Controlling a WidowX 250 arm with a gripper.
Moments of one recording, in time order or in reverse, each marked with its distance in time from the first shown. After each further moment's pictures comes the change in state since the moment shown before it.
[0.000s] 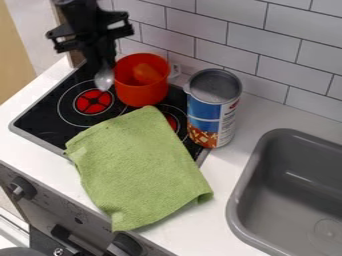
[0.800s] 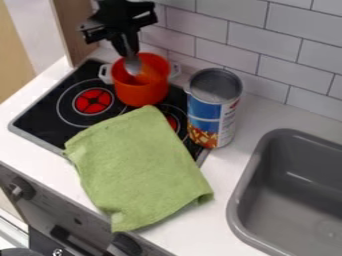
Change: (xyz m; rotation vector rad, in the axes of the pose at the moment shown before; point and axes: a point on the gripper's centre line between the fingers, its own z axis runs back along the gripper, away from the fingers) arm 0.033 -0.029 -0.025 0.043 -0.131 0.105
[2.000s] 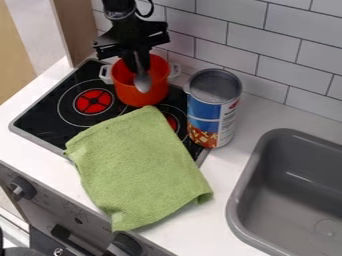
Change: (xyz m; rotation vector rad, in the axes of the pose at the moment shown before) arm -0.019 0.004 -0.015 0.016 0.032 -0.036
